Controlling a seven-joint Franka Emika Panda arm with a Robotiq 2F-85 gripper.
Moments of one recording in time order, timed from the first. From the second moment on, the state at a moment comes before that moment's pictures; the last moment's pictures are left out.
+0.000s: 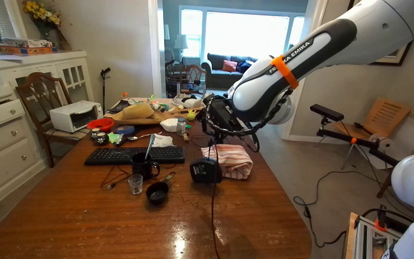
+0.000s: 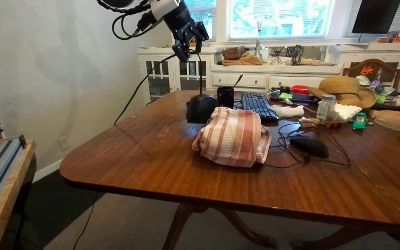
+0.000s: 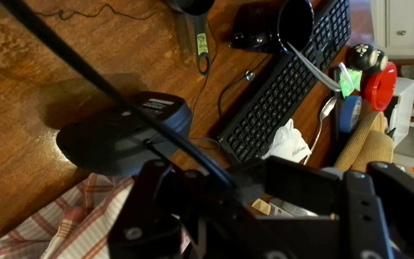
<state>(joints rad) -1.37 0.08 1.42 -2.44 0.36 3.11 1.07</state>
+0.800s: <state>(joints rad) -1.67 0.08 1.60 -2.25 0.36 3.01 0.93</state>
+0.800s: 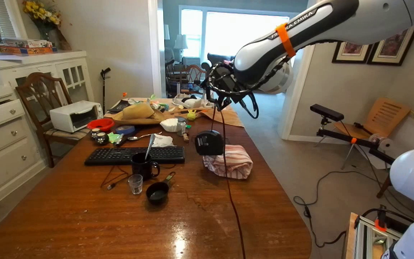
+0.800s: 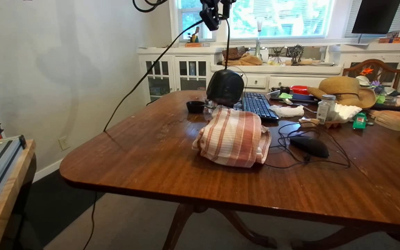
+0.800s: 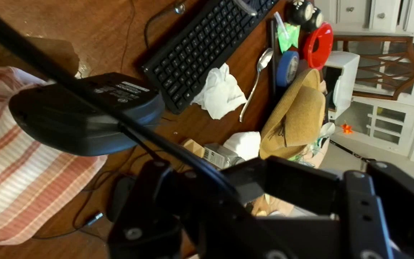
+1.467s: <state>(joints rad) -1.88 0.06 1.68 -2.13 0.25 2.94 0.91</state>
